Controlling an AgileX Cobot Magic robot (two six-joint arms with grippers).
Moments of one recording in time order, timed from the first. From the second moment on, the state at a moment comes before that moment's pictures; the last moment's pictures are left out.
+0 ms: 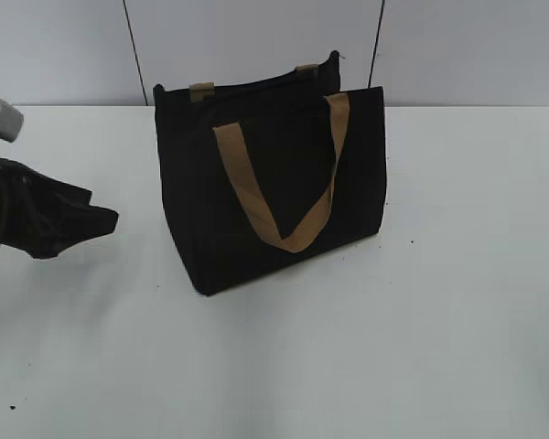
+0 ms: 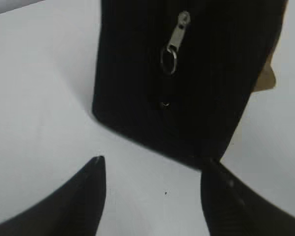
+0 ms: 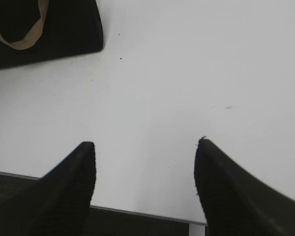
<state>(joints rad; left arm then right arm) -0.04 1.48 -0.57 -1.70 0.58 2.16 0.06 -0.01 -0.48 0.12 1.11 -0.14</state>
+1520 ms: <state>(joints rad) -0.22 1.93 -0.91 -1.73 0.61 2.28 0.06 -0.01 -0.48 0.12 1.11 -0.14</state>
